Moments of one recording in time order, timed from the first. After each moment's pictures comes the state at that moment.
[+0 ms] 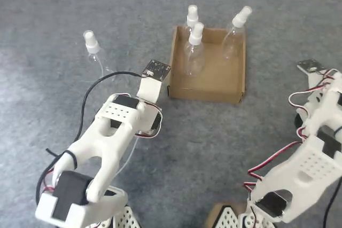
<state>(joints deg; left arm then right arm) 11.2 -9.8 48.7 51.8 -2.1 33.2 27.5 -3.4 74.2 52.0</state>
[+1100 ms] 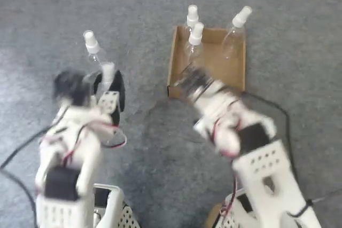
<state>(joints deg) 0.9 -75.5 51.4 58.1 4.8 -30.0 -49.8 46.6 65.5 24.8</state>
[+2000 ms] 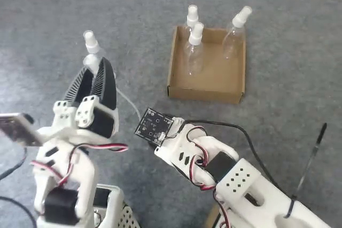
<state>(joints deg) 1.2 -88.9 57.3 44.9 31.8 -49.6 -51.7 68.1 30.9 19.8</state>
